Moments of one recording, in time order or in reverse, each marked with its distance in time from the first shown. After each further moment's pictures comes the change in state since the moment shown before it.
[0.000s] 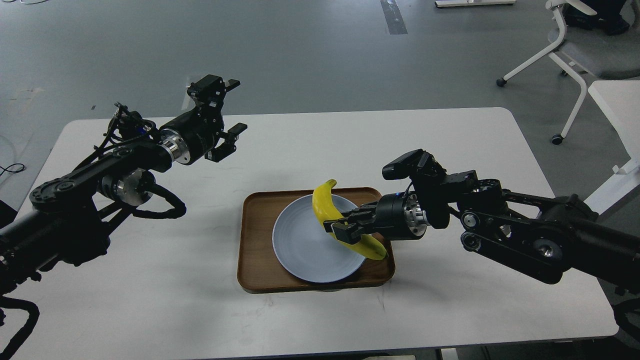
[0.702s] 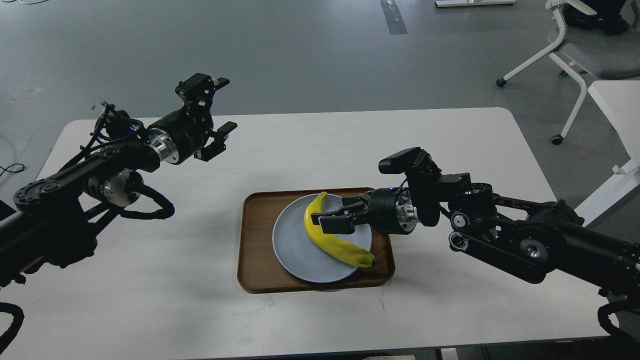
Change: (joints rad) left arm 0.009 0.046 -0.001 -0.030 -0.001 -0.001 -0.005; right arm -0.017 0.042 0.045 -0.052 0.036 -0.102 -0.031
